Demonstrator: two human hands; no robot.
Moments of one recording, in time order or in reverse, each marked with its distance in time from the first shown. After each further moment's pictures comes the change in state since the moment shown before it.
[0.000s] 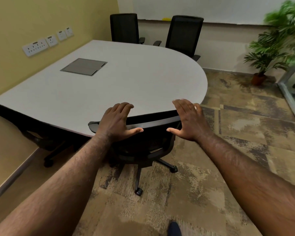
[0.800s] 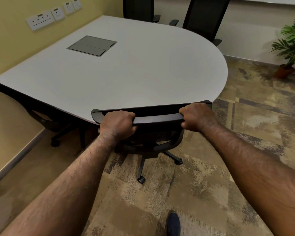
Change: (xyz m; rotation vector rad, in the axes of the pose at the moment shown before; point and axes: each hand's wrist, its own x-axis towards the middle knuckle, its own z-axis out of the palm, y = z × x) left_hand -0.004 -0.023 0.050 0.159 -0.211 -0.155; right_hand 0.063 -0.002 0.042 -0.026 -0.353 -0.107
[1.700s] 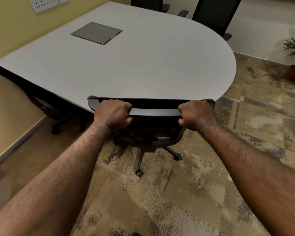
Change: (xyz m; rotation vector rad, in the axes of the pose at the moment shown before) left_hand -0.003 -0.018 -0.002 0.039 0.024 0.031; right_hand 0.003 -0.019 0.003 -0.006 0.026 -0.024
